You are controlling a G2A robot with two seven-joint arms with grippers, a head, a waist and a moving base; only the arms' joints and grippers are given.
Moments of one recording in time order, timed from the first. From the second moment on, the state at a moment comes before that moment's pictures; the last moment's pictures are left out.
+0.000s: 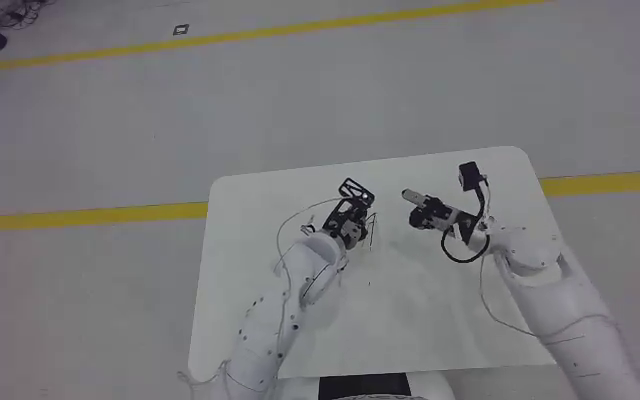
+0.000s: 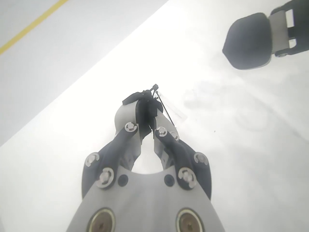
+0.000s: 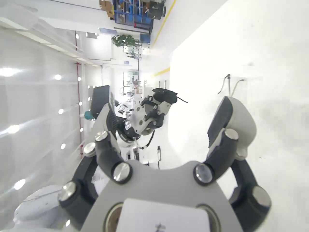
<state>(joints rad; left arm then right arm) 1.36 -1.49 -1.06 -1.70 1.57 -0.18 -0.73 -1.37 -1.14 1.33 -1.55 0.15 -0.02 0.79</state>
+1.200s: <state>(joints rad) 1.34 -1.41 -0.98 -1.72 1.57 -0.16 -0.73 -1.18 -1.17 1.15 -1.31 0.33 0.08 0.98</state>
